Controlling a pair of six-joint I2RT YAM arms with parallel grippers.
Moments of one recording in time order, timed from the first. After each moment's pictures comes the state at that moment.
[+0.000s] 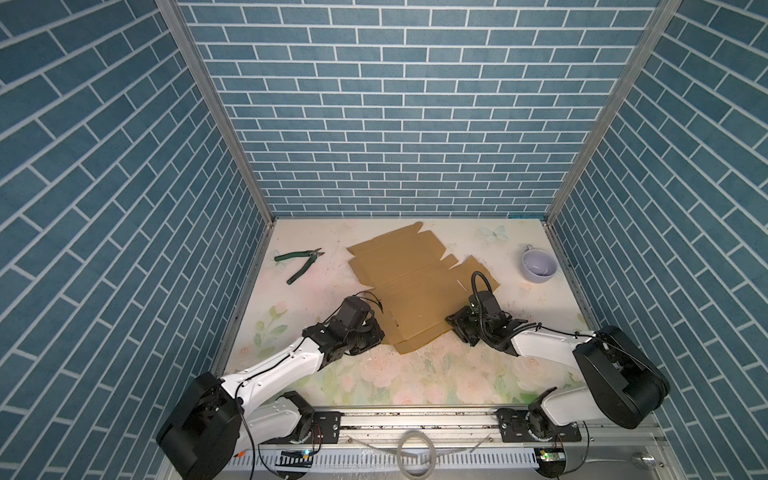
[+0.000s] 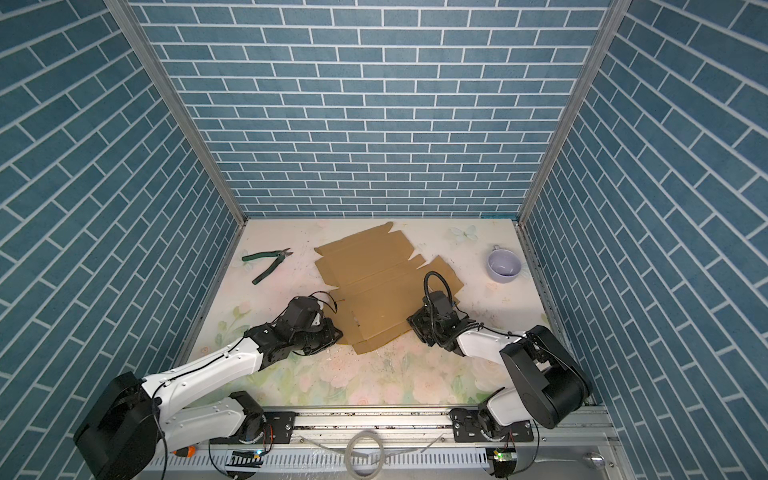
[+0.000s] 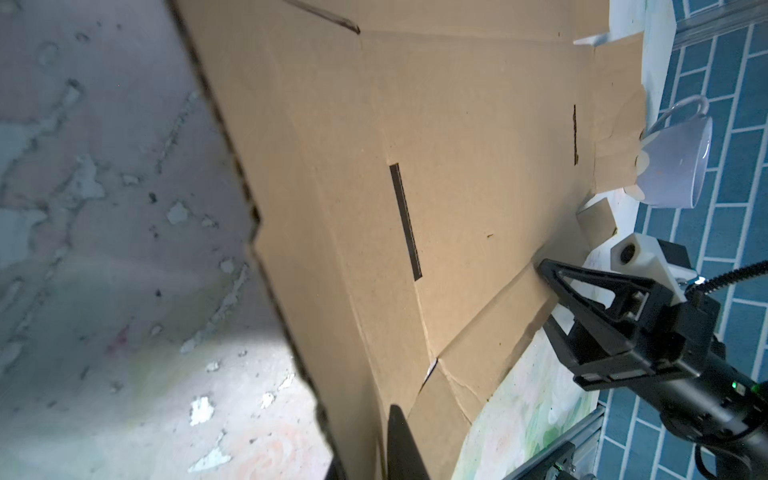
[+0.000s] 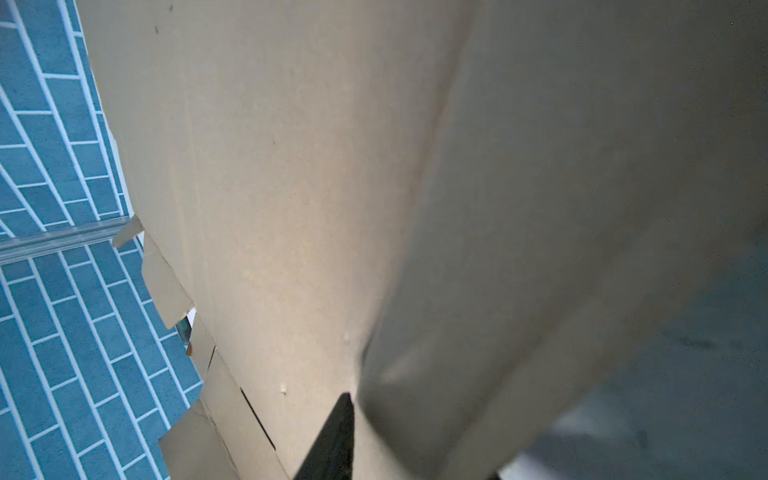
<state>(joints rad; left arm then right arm) -0.69 1.13 0.52 -0.28 0.18 -1.04 0.59 1.43 0.50 0.07 -0.18 1.33</state>
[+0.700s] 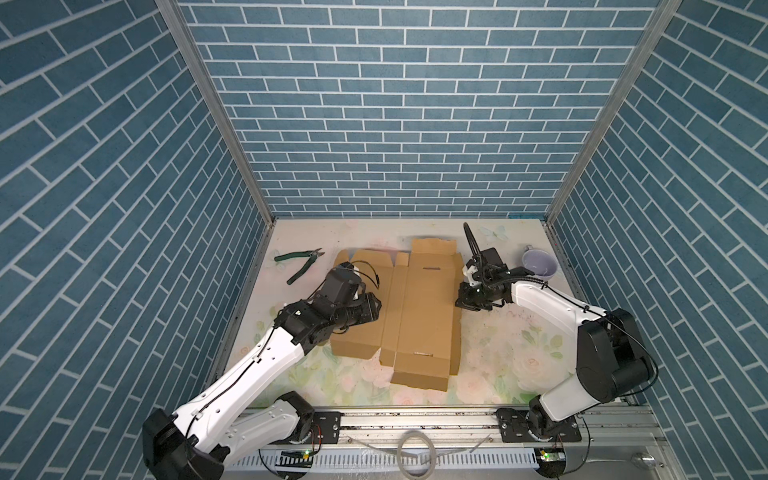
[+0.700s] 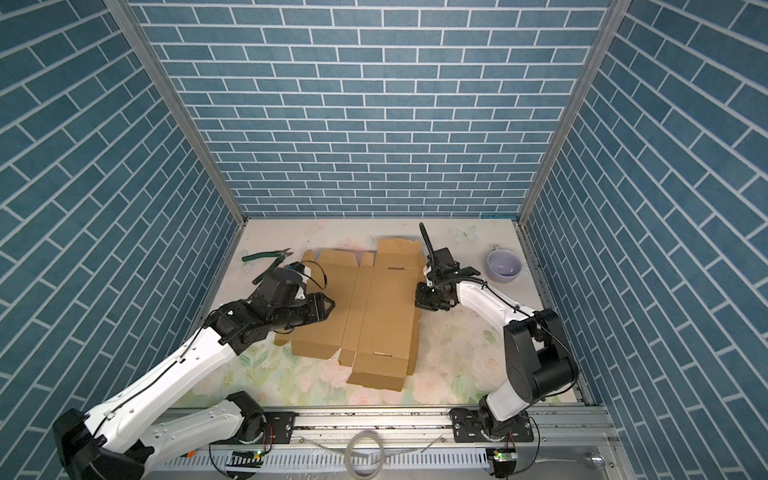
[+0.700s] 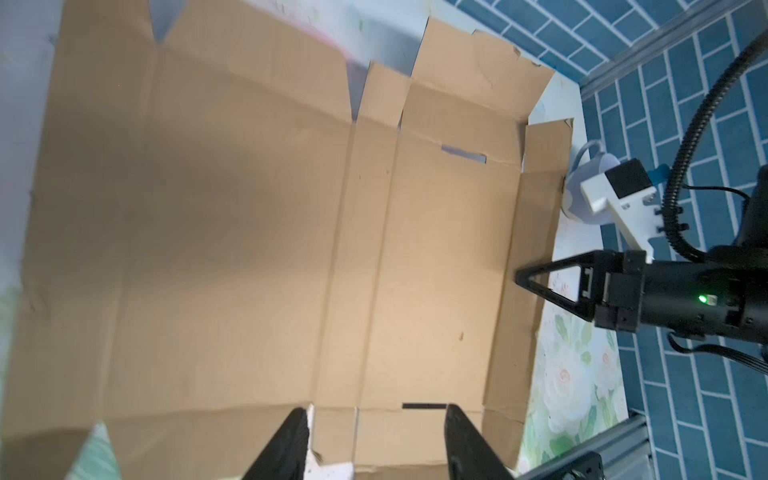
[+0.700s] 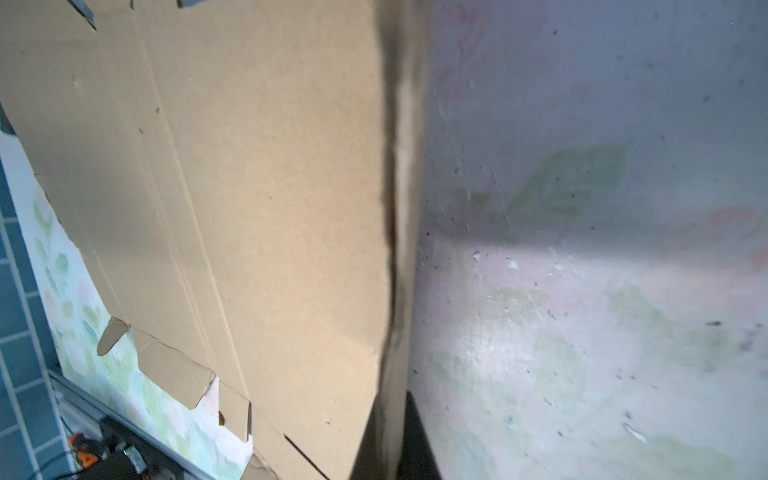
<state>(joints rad) -0.58 1.04 0.97 -0.71 0.05 -0.70 0.45 1.59 1.15 -0.75 -0.30 0.39</state>
